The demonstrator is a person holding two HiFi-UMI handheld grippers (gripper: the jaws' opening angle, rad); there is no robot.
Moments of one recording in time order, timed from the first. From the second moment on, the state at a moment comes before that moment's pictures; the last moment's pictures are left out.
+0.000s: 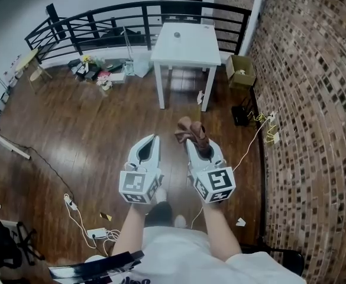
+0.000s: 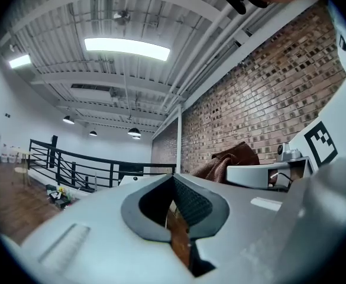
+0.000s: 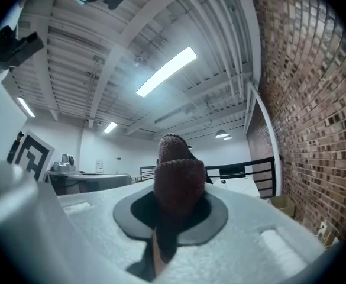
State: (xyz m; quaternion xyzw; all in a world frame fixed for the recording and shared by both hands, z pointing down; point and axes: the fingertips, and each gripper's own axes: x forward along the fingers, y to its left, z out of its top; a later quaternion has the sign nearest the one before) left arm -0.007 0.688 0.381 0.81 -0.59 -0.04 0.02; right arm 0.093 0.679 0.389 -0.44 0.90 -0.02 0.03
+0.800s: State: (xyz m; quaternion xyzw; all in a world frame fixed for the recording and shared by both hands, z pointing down) left arm -0.104 0.408 0.369 0.82 -0.56 -0.08 0.04; right arm -0.023 0.422 0.376 -0.44 0.90 0.01 -0.01
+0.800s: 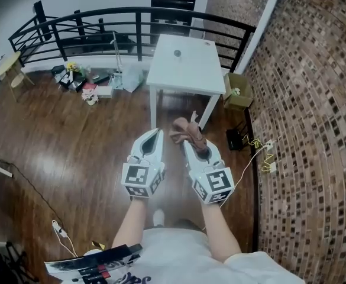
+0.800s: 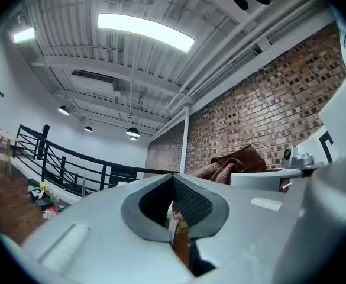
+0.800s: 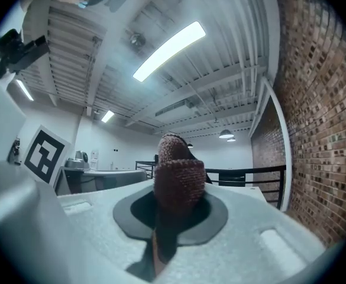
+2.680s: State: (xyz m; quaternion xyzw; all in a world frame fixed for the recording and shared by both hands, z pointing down) left arm -0.074 -0.173 0.393 0.83 -0.56 -0.05 0.03; right arm 0.033 -0.165 0.399 -0.45 0.89 -0.02 0.01
